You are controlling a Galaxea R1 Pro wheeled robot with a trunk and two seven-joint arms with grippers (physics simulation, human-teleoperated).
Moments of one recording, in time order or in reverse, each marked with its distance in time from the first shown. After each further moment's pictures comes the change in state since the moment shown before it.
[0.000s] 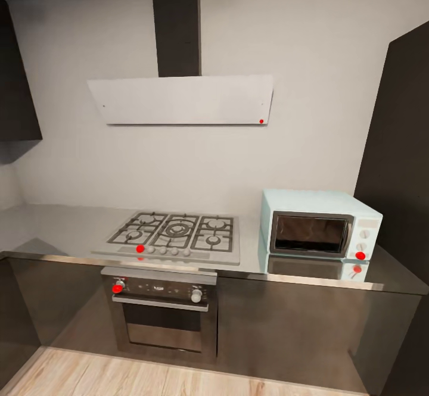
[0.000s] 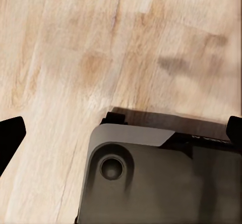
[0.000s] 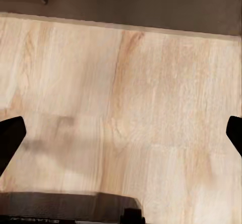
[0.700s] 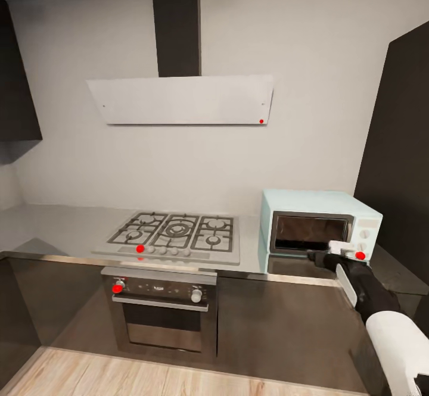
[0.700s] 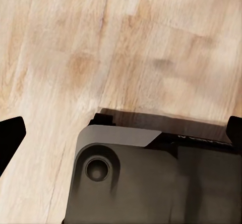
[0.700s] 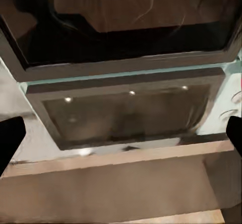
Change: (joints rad) left arm 0.000 -0.022 0.003 -0.007 -0.002 -0.003 -0.010; right arm -0.574 -0.150 -0.156 -0.249 -0.010 0.348 -0.088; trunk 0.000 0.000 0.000
